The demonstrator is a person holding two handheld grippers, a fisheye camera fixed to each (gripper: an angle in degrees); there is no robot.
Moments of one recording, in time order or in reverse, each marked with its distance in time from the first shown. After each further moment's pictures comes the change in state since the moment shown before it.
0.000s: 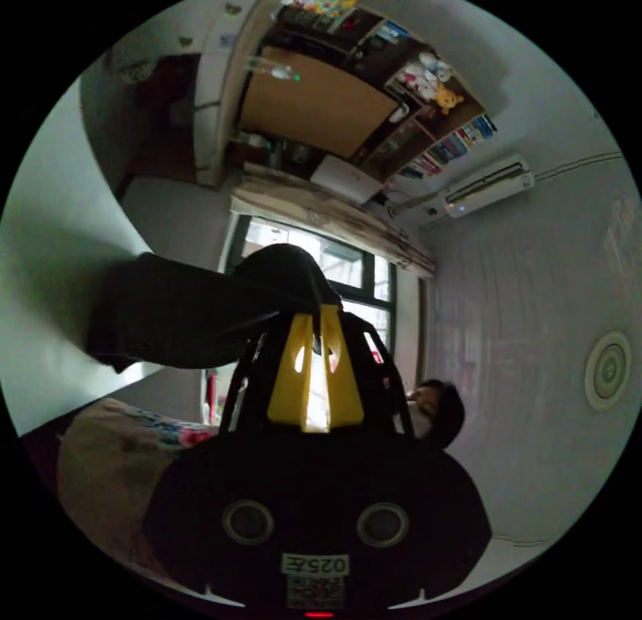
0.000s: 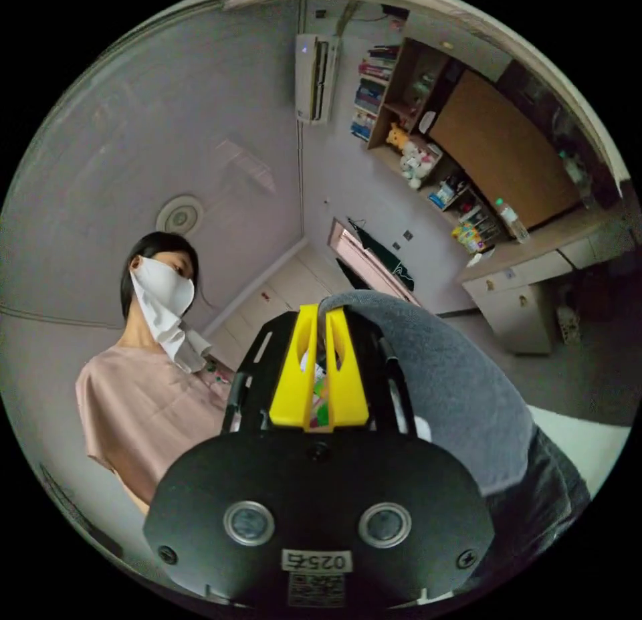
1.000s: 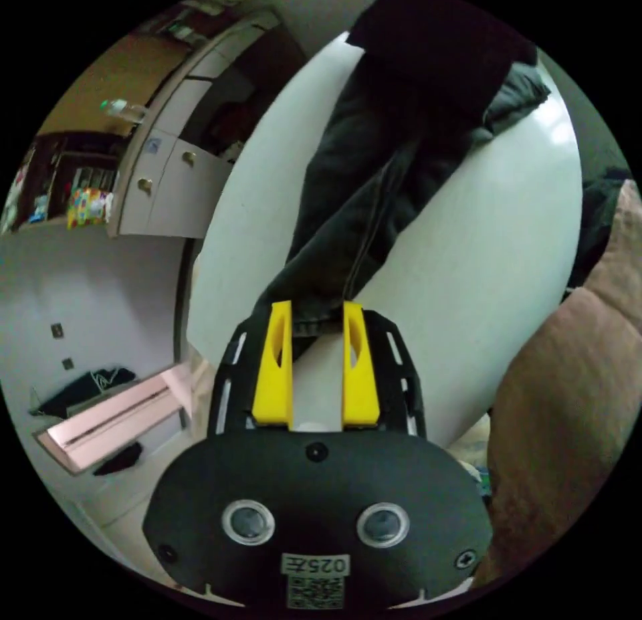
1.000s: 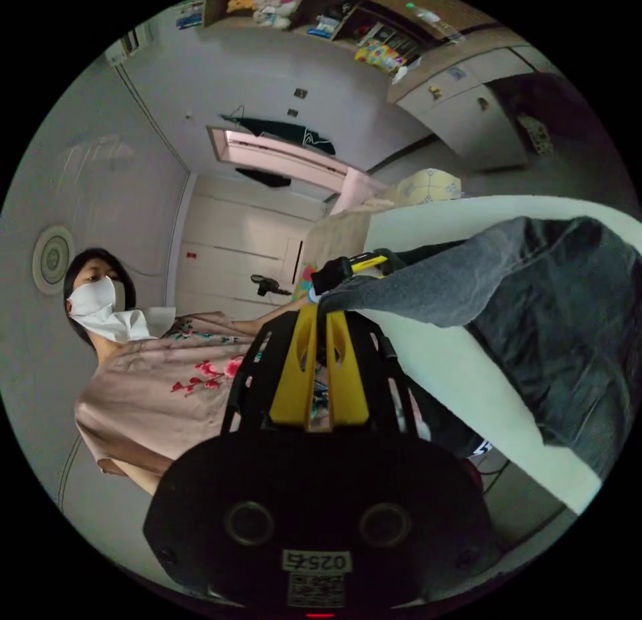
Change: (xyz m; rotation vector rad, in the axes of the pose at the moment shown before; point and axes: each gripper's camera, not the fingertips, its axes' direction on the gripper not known) left arm -0.151 0.040 0.161 -1.076 -2.093 1.001; right arm 0.024 0.143 0.300 -0.451 0.220 0.564
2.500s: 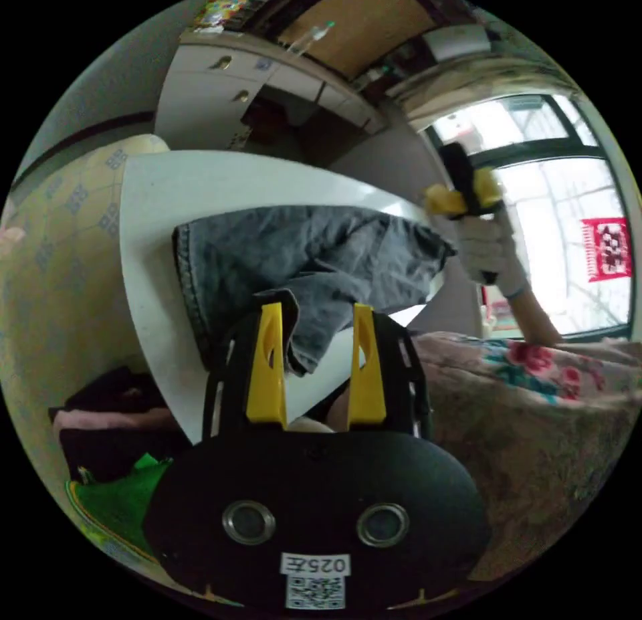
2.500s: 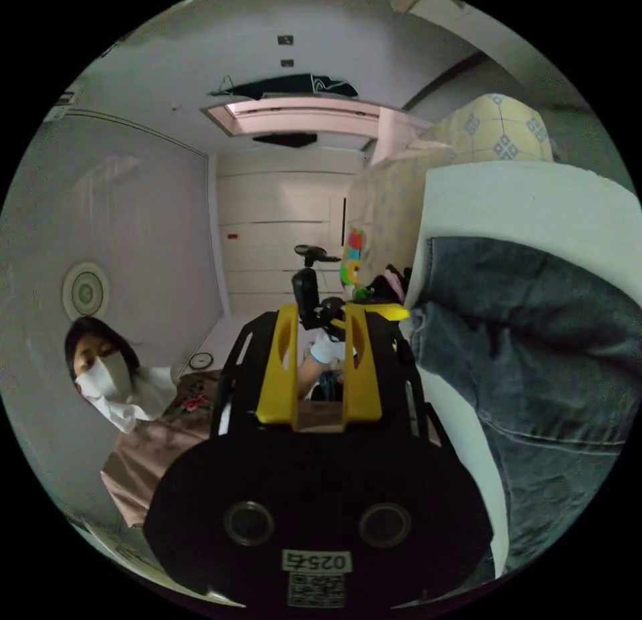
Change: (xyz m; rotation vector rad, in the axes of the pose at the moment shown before) left arm -0.167 0.141 -0.029 0.399 0.963 -0.677; right arm 0.047 -0.196 0.209 -0.231 -0.305 0.100
